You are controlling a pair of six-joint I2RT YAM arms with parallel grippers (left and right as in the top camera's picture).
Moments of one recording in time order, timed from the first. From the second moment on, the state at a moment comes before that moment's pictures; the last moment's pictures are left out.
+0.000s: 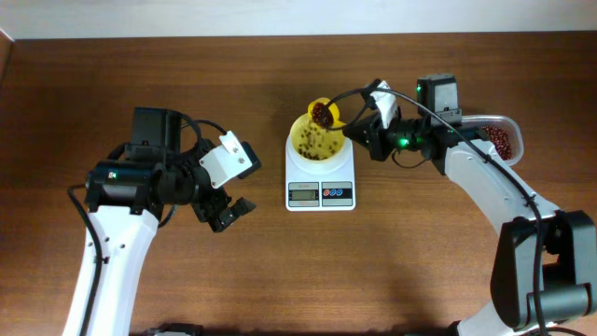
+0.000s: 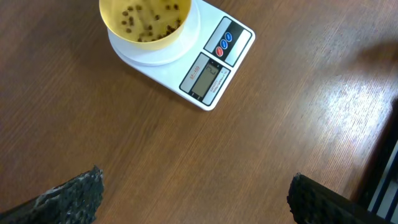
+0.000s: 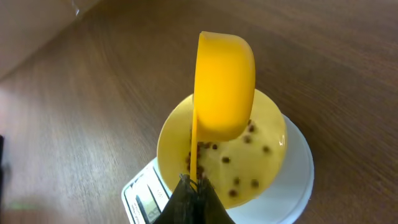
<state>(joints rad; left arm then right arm) -0.07 1.29 1.27 -1.16 0.49 0.88 0.16 1.77 1.17 -0.24 -0.85 -0.29</state>
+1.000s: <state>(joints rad) -0.07 1.29 1.27 -1.16 0.49 0.88 0.16 1.80 1.17 -0.26 -0.76 -0.40</state>
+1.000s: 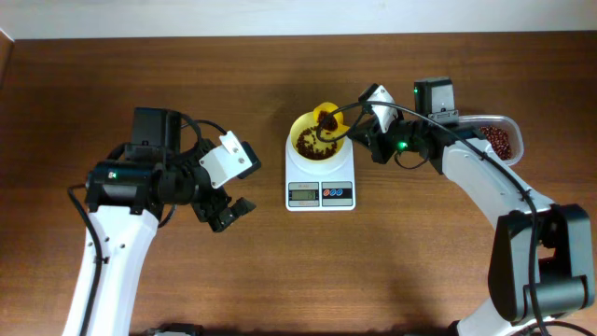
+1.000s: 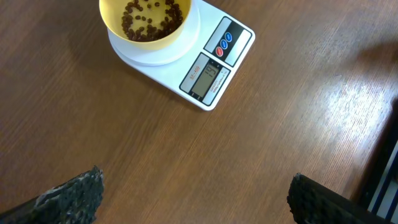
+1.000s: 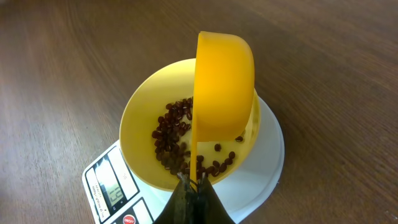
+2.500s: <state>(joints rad) -0.07 1.29 1.27 -1.16 0.49 0.88 0.20 1.79 1.17 -0.31 -0.65 -0.40</state>
